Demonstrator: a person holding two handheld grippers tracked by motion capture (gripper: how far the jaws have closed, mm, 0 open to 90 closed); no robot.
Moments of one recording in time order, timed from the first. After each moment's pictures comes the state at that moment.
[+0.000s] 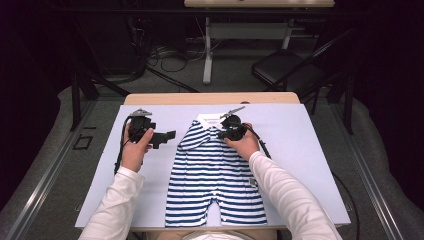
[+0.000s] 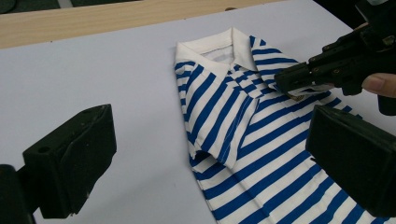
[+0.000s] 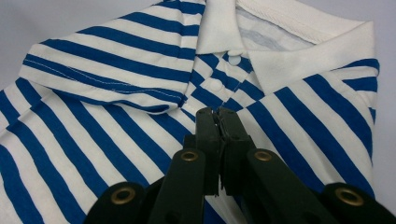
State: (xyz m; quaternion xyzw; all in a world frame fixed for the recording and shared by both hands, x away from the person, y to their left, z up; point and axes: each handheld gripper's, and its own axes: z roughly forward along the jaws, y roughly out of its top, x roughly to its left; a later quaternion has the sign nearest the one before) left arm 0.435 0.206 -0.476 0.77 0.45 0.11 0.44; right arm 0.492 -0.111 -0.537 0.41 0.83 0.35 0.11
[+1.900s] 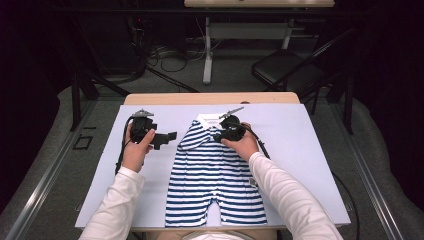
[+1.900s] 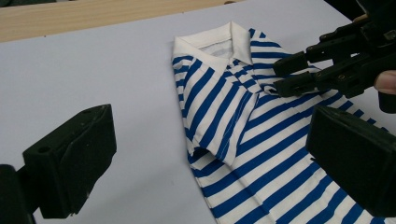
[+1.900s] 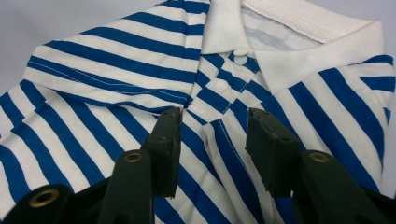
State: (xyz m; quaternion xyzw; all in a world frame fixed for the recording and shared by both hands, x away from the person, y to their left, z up) left arm 0.436 0.202 -0.479 0.77 0.45 0.10 0.44; right arm 0.492 -0.108 -0.537 0.41 0.84 0.35 0.11
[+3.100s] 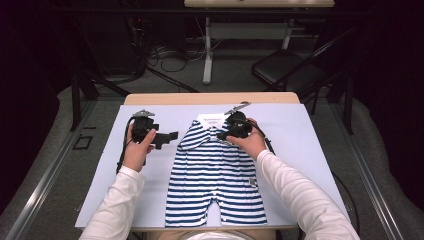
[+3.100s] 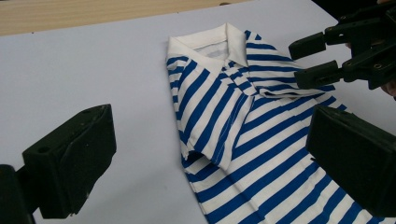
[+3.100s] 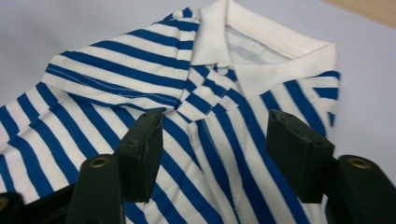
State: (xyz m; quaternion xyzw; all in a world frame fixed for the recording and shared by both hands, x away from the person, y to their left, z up) left arm 0.441 0.201 -0.485 0.76 0.46 0.09 0.45; right arm 0.488 -0.127 -0.514 0.40 0.83 0.36 0.12
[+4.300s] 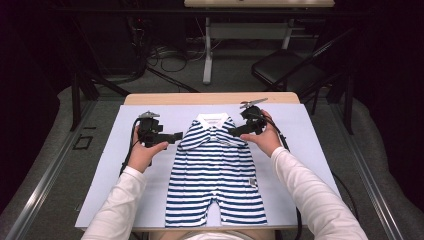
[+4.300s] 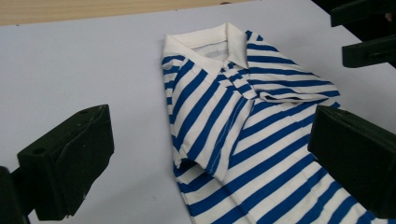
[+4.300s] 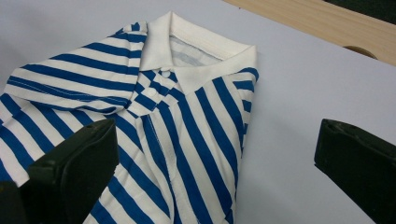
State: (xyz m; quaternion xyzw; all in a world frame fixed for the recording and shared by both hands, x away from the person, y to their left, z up) left arm 0.446 0.187 -0.496 0.76 0.47 0.09 0.44; right arm 0.491 -0.169 -0.497 0.43 0.81 0.36 0.15
